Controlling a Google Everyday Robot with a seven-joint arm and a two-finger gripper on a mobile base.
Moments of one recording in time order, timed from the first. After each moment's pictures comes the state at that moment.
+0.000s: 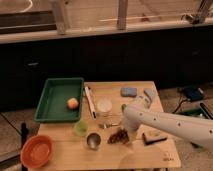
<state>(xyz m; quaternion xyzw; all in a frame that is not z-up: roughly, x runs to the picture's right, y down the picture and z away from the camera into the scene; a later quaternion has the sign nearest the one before) 0.126 0.248 0.806 -0.31 -0.11 -0.21 0.92</state>
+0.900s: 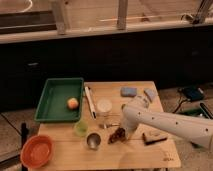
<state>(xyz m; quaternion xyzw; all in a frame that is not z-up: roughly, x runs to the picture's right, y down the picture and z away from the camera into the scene) 0.117 0.249 0.811 -0.31 -0.13 -0.22 0.91</state>
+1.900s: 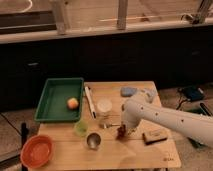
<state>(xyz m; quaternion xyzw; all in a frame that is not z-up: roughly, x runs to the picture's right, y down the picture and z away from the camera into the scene) 0.116 0.209 0.773 -0.30 -0.13 -0.23 0.92</state>
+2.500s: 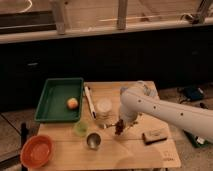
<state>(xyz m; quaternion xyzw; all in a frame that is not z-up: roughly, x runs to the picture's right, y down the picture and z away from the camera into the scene) 0.095 0.177 0.748 -0.29 -0.14 -0.26 0.91</state>
